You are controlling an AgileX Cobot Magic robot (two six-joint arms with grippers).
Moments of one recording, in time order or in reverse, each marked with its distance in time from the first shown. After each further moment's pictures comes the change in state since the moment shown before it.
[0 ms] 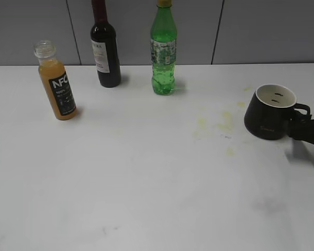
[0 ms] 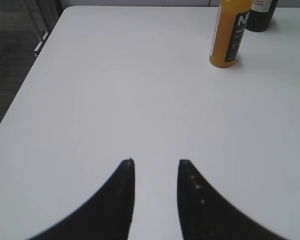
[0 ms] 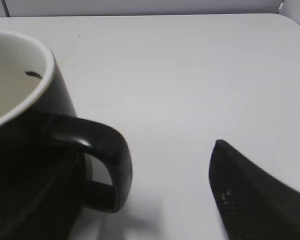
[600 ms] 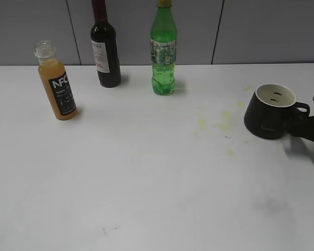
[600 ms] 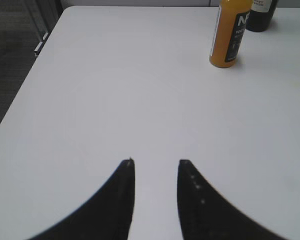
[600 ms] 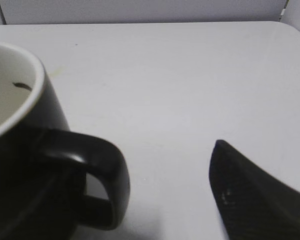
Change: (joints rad) left arm 0.000 0.000 0.000 0.000 0.000 0.000; right arm -0.009 0.032 -0.050 -0.009 0.000 -0.002
